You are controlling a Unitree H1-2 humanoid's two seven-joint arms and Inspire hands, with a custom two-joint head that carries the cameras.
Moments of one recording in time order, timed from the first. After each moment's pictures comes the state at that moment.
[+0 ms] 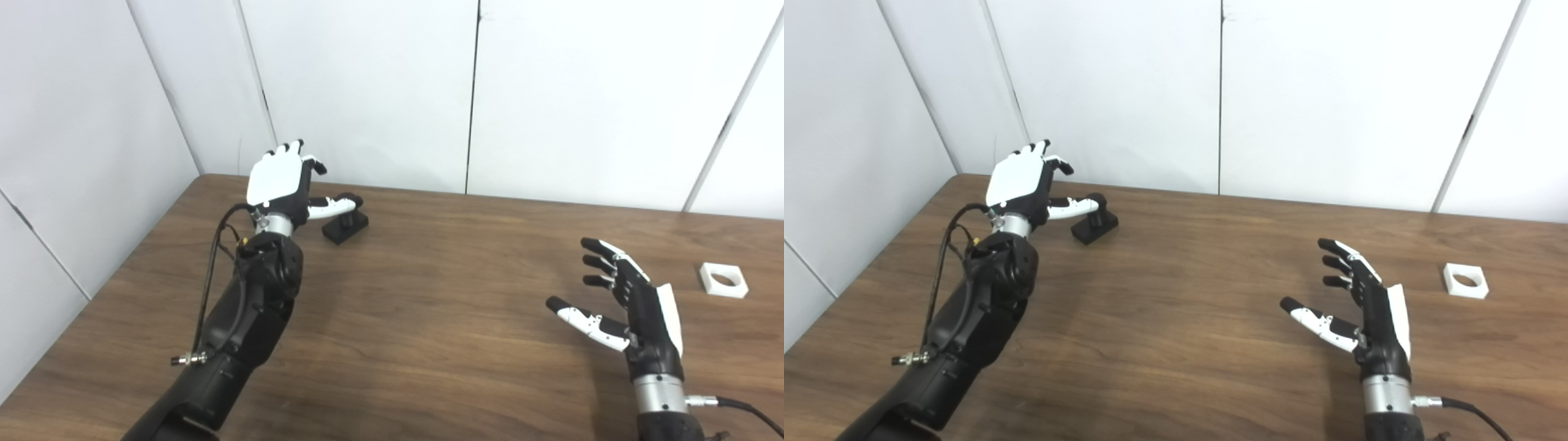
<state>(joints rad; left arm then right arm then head) -0.55 0.39 -0.16 0.24 0.90 0.46 -0.05 -0.19 -0.05 0.07 0.04 -0.27 -0.12 -0.14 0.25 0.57</state>
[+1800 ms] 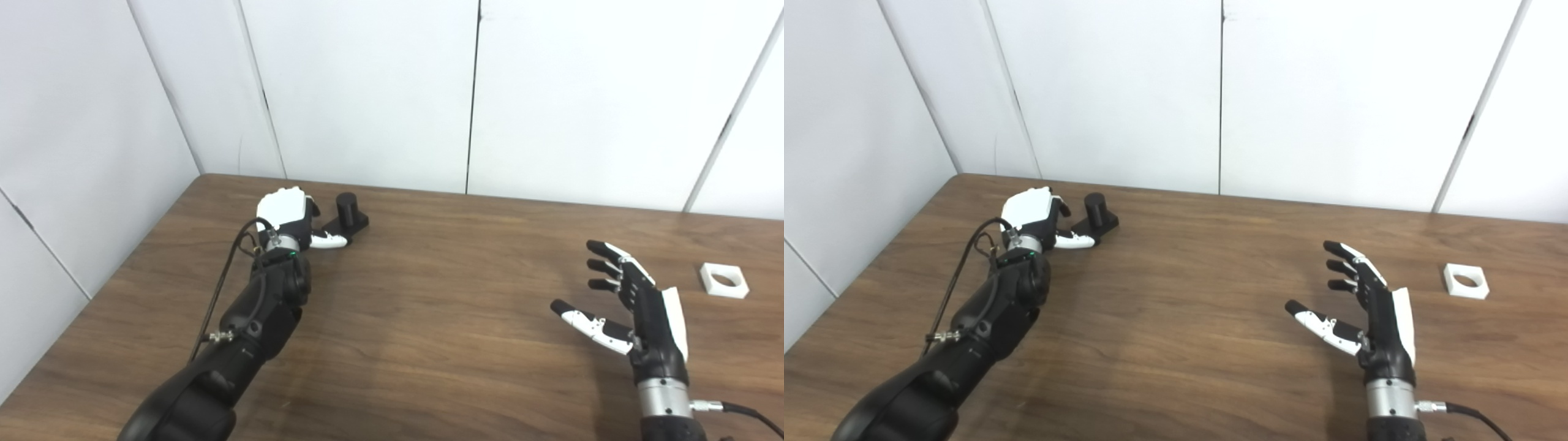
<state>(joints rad) -0.65 0.37 -0.28 0.67 0.80 0.43 0.12 -0.17 -0.04 0.06 0.03 -0.30 -0.11 -0.16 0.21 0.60</state>
